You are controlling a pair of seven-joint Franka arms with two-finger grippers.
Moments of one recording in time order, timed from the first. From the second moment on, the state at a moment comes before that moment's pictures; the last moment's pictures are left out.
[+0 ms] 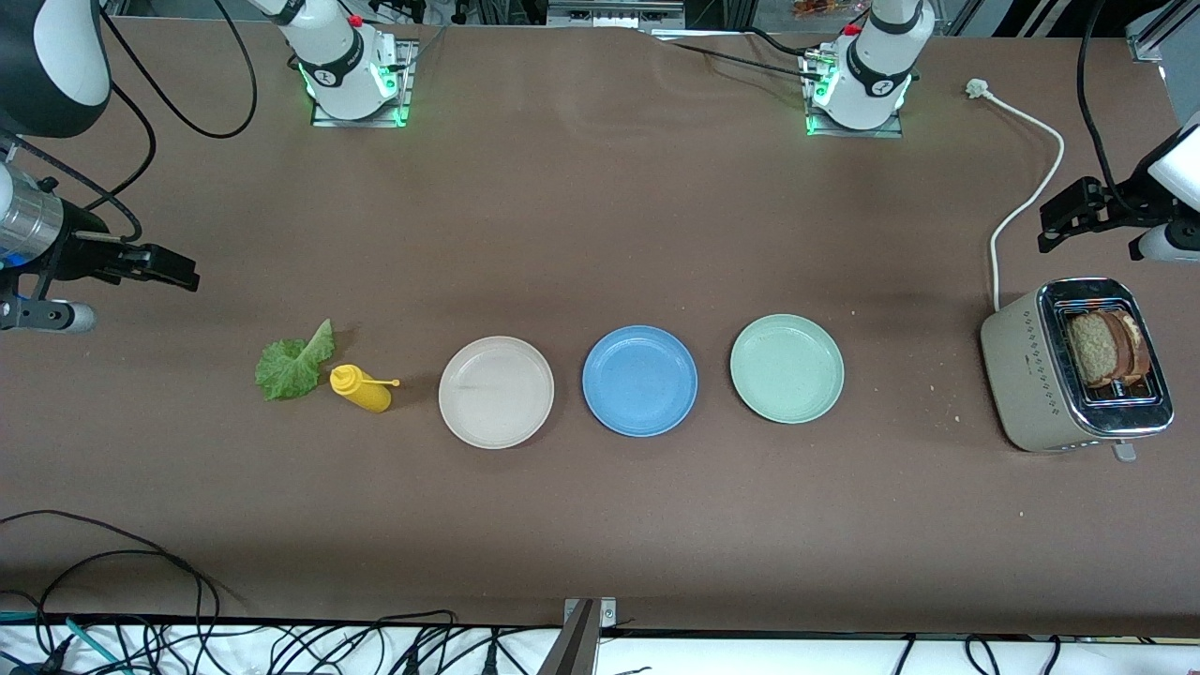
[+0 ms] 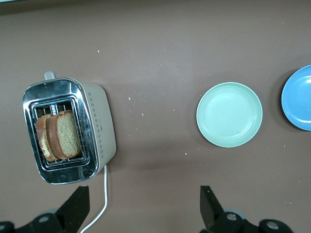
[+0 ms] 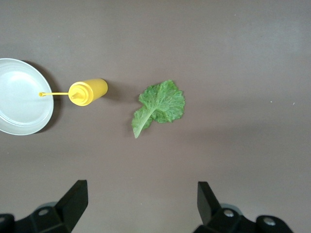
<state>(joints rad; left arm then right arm) 0.04 0.03 -0.04 -1.54 0.05 1.58 0.09 0.11 0.19 -0.11 -1.50 0.00 1.59 0.08</state>
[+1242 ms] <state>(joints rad) 0.21 0.22 -0.02 -1.53 0.04 1.74 0.10 0.12 0.19 -0.11 -1.51 0.00 1.59 0.08</state>
